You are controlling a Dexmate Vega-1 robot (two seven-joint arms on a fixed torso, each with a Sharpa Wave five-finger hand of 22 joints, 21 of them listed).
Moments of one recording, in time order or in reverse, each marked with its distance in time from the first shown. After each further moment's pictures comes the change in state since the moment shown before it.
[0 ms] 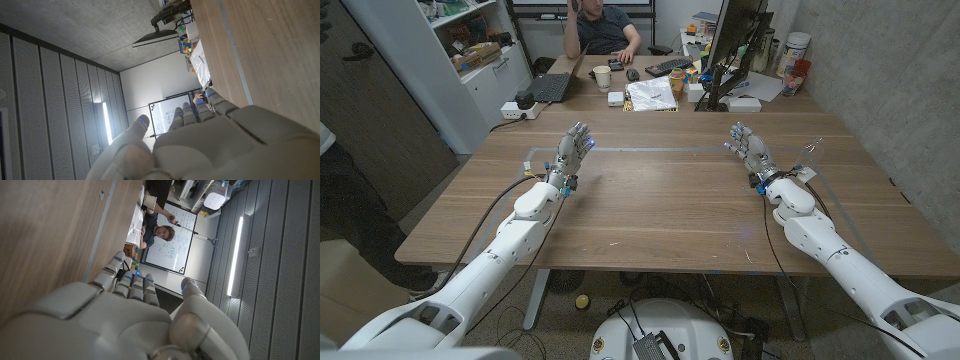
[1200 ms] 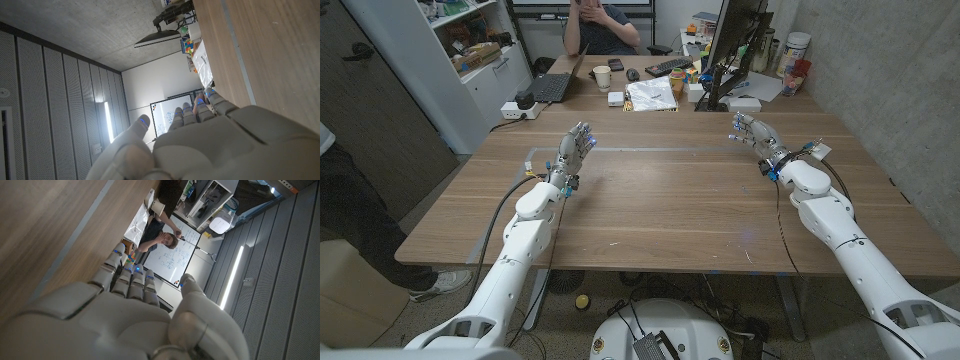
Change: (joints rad) left arm 0.053 -0.271 -0.318 -0.027 0.289 0.107 -0.184; left_hand 0.000 0.000 0.001 0.001 0.000 0.000 0.000 0.004 0.000 0.000 0.000 0.000 0.000 -0.003 0.003 0.000 0.000 0.000 0.000 0.004 0.000; right arm -0.024 0.040 0.208 -0.167 -0.338 -0.218 0.114; right_hand 0.054 0.009 -0.006 -0.064 -0.004 0.065 0.014 0.016 0.005 0.086 0.036 0.023 0.004 0.130 0.045 0.030 0.009 0.111 0.043 0.026 0.002
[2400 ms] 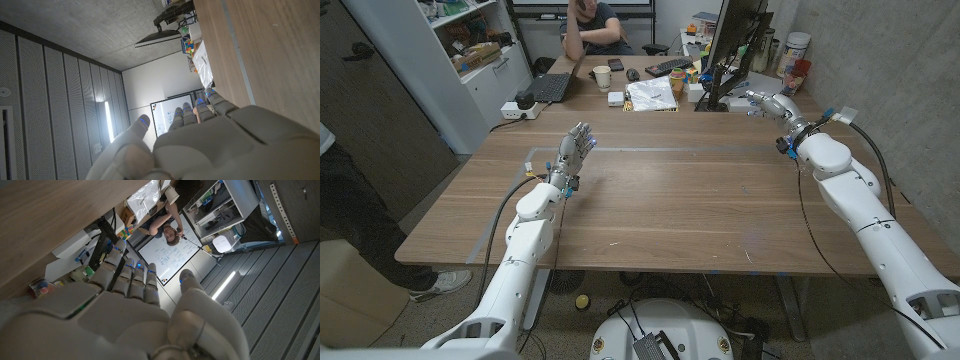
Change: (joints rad) left arm 0.001 -0.073 -0.071 -0.003 0.077 0.013 -0.052; left_hand 0.000 0.000 0.000 0.000 0.000 0.000 0.000 0.000 0.000 0.000 0.000 0.000 0.000 0.000 0.000 0.000 0.000 0.000 0.000 0.000 0.000; right arm 0.025 -0.080 0.048 -0.136 -0.272 -0.068 -0.045; right_hand 0.051 0.022 0.005 -0.040 0.000 0.092 -0.007 0.021 0.009 0.053 -0.011 0.008 0.005 0.044 -0.024 0.001 0.000 0.038 -0.001 0.004 0.000
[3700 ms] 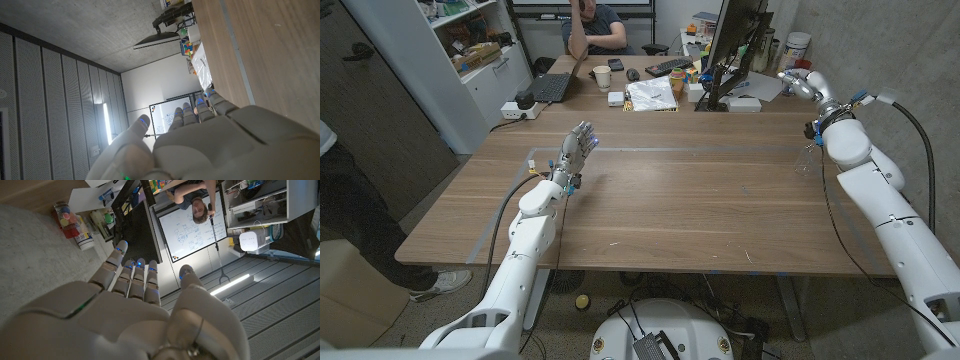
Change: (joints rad) left arm -0.042 -0.012 -0.005 0.057 0.017 -0.005 -0.019; left_hand 0.000 0.000 0.000 0.000 0.000 0.000 0.000 0.000 0.000 0.000 0.000 -0.001 0.000 0.000 0.000 0.000 0.000 0.000 0.000 0.000 0.000; right arm -0.025 -0.026 0.082 -0.087 -0.246 -0.071 -0.166; right_hand 0.061 0.002 0.006 -0.036 0.000 0.041 -0.020 0.004 0.000 0.003 -0.021 -0.008 0.005 -0.027 -0.026 -0.017 -0.003 -0.011 -0.025 -0.016 0.000
